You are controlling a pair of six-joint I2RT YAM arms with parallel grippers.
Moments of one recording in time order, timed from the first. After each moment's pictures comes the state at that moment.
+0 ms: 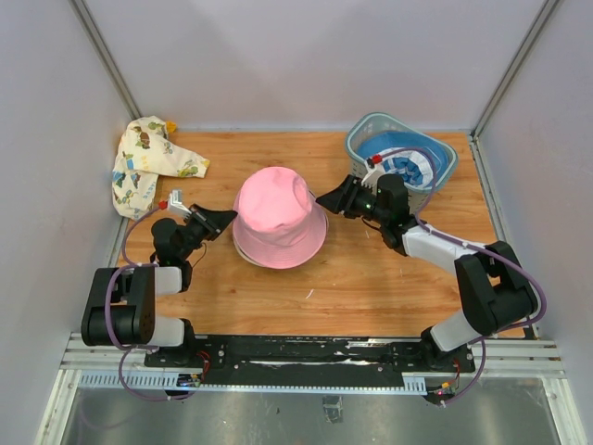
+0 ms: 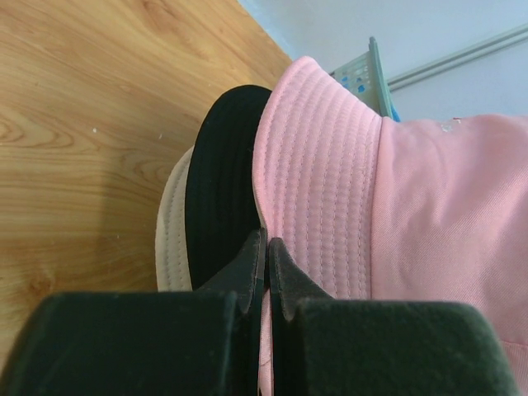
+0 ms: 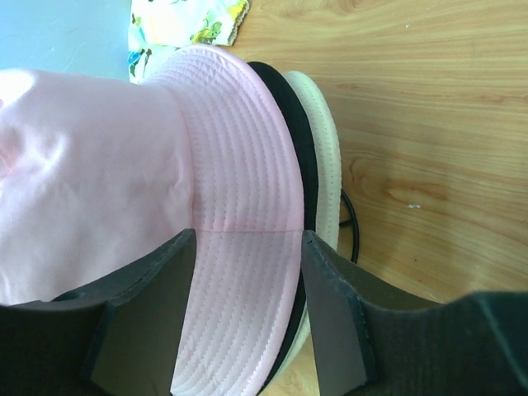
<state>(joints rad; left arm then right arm) 0.06 1.38 0.25 1.06 0.56 -0.98 0.42 1.51 0.77 0.48 -0.41 0.75</state>
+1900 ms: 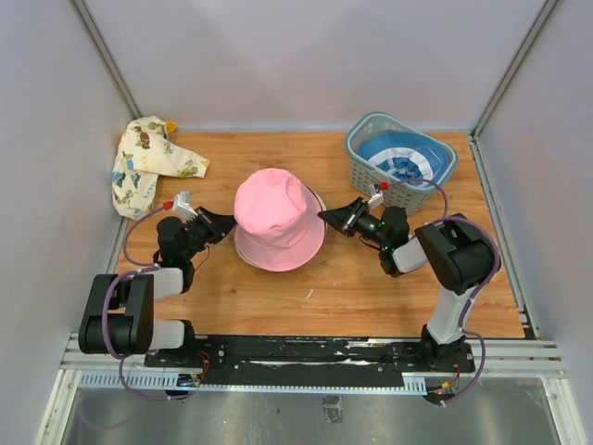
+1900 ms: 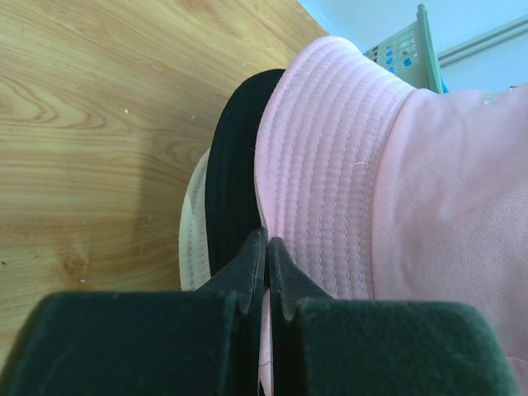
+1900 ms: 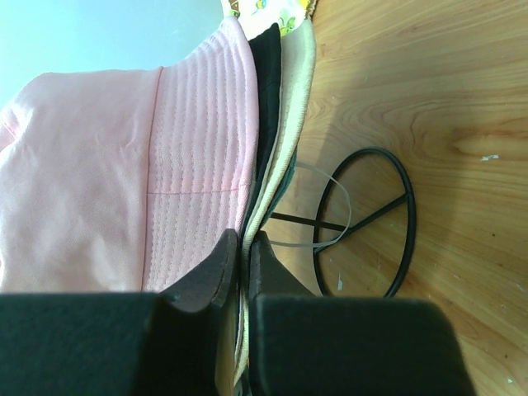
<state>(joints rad) 0.01 1.33 0.26 0.90 0.49 -0.84 0.40 1.83 0.52 1.30 -0.51 1.22</state>
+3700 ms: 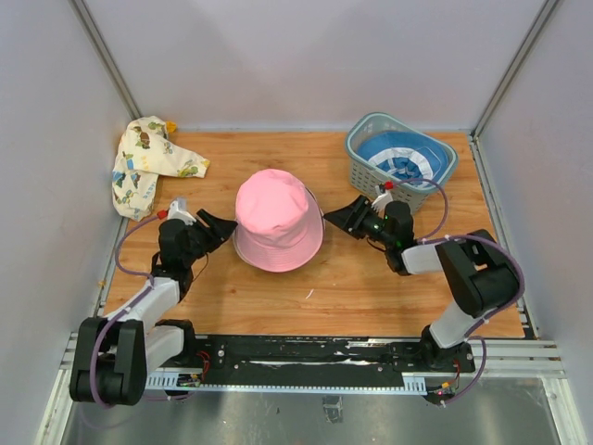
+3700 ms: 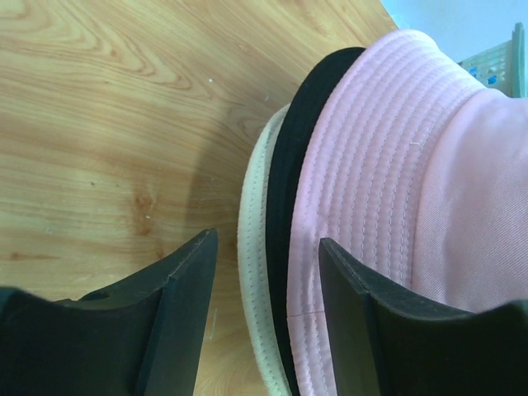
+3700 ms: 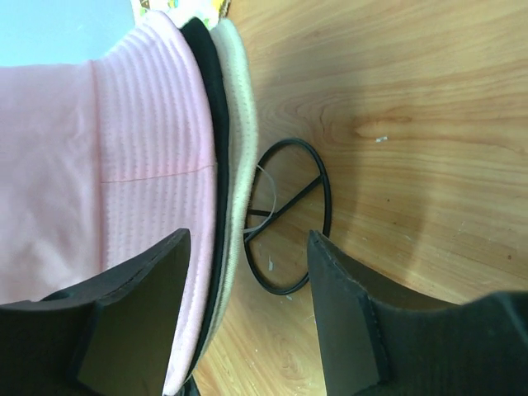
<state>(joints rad) -0.05 1.07 0.27 0.47 0.27 -0.79 0.38 1.68 0.51 0.96 -0.45 1.01</state>
